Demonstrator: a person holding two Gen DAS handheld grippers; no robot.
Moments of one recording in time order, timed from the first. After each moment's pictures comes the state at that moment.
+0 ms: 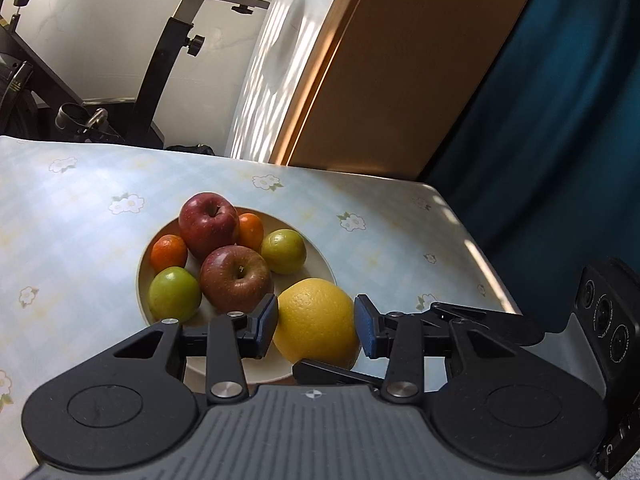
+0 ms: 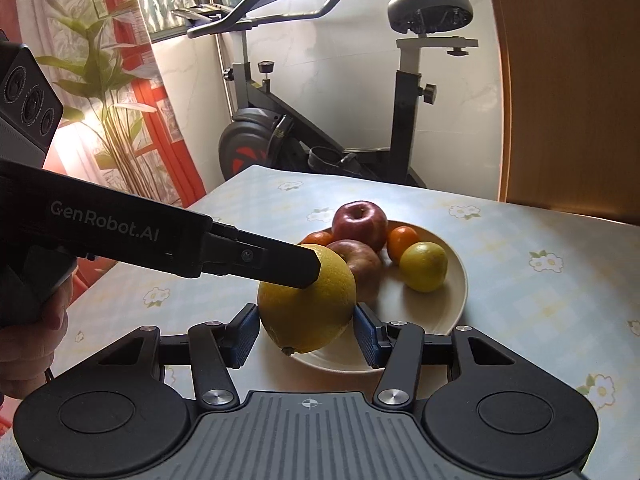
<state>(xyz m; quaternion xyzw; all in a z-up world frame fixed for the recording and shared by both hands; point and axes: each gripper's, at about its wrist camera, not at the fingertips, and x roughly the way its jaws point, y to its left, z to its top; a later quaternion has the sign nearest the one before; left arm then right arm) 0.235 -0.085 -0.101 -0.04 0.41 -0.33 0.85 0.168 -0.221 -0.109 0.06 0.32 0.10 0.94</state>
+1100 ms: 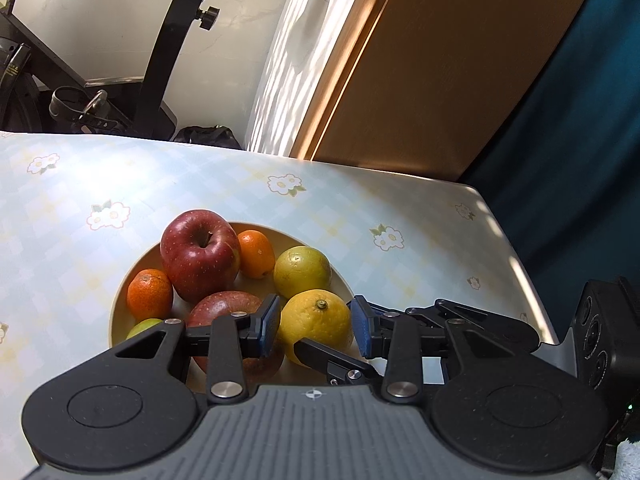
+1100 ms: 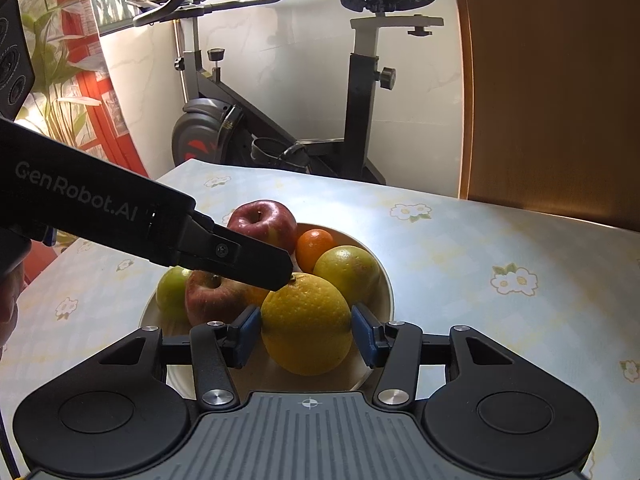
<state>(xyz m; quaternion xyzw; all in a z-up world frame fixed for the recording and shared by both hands) 0.297 -0.124 -0.125 -0.04 0.44 -0.28 0.85 0.234 -0.263 -0.151 0.06 0.33 0.07 0.94</state>
